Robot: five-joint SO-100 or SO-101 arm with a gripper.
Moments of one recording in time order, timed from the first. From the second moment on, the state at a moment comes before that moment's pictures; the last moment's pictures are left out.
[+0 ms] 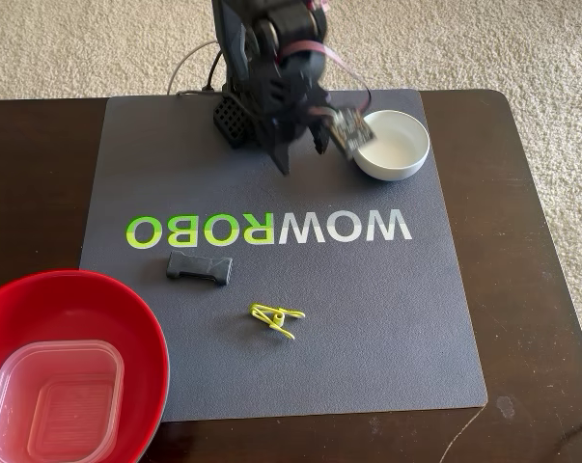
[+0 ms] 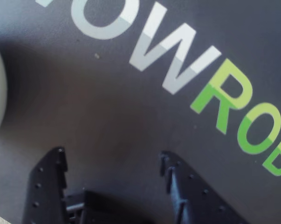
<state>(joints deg) -23.6 134.4 138.3 83.2 99.6</state>
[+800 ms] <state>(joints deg) -57.6 111.4 125.9 74.6 74.7</state>
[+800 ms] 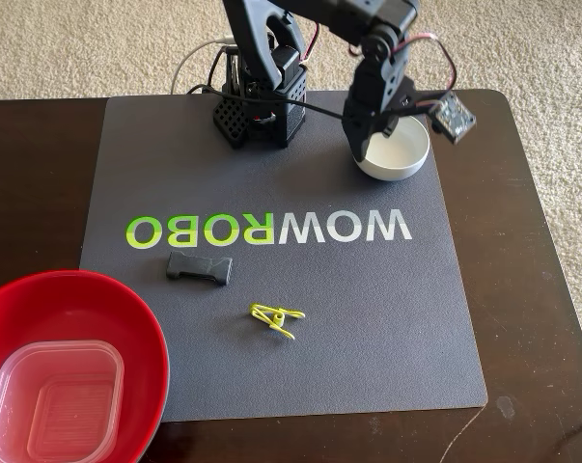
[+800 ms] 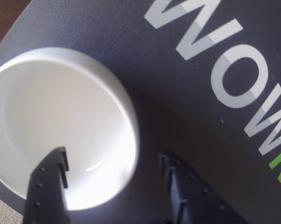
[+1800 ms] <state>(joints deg) -37.7 101.8 121.6 64.3 58.2</state>
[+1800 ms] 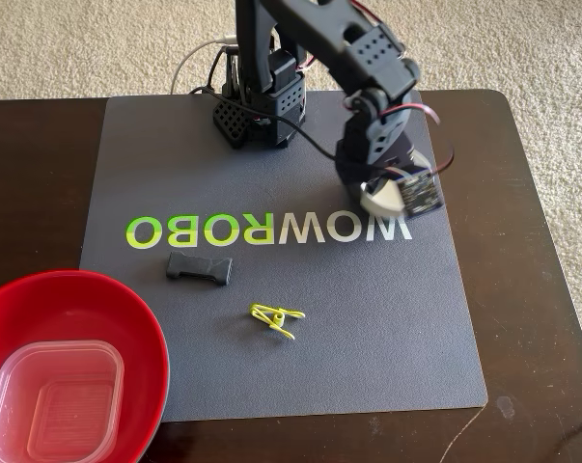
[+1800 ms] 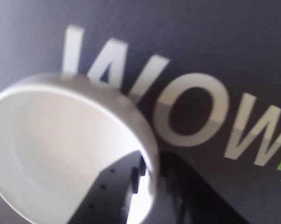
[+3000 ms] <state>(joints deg) 29.4 61.0 36.4 81.9 29.7</state>
